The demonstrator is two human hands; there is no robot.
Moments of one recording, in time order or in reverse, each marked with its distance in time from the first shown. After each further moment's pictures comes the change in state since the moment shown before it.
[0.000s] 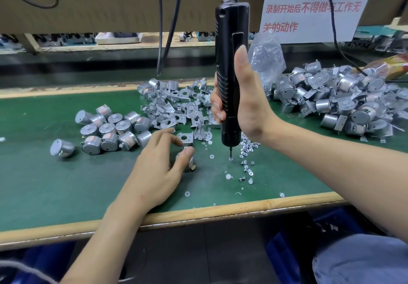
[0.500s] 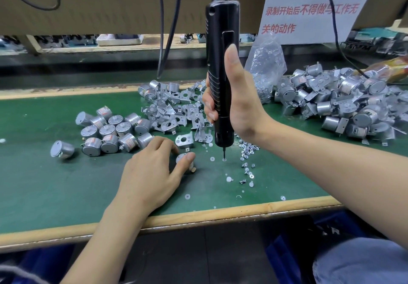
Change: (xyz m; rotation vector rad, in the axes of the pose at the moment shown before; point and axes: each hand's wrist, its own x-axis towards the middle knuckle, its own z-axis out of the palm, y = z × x) left_hand 0.000 0.002 -0.004 0.365 0.014 -0.041; right_hand 0.008 0.003 0.011 0.029 0.001 -0.021
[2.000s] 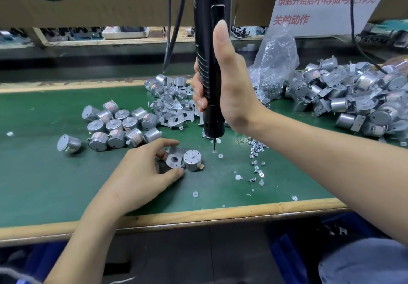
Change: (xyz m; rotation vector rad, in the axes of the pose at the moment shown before) left_hand -0.007 -0.024 -0.024 -0.342 -0.157 -0.071; right_hand 0.013 -0.003 0.024 -0.009 -0.004 -0.006
